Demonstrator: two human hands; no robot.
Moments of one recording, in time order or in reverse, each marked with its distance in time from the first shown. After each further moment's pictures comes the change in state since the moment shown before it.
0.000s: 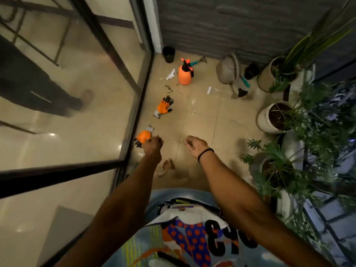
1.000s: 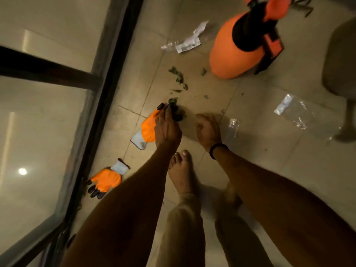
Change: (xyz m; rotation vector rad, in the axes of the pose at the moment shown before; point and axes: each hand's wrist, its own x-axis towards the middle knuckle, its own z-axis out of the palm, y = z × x) left_hand 0.706 -0.010 0.323 0.929 0.155 0.481; right_hand 0.764 -0.180 0.143 -1.581 -0.074 -0.657
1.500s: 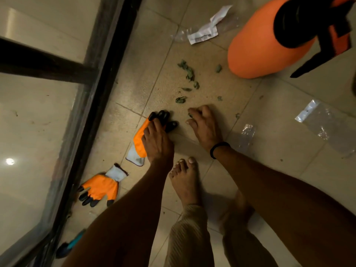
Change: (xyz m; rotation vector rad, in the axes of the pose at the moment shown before) left_hand 0.015 -0.074 0.023 0.269 0.029 -0.110; right_hand 0.049 -0.007 0.046 -0.227 0.119 -0.352
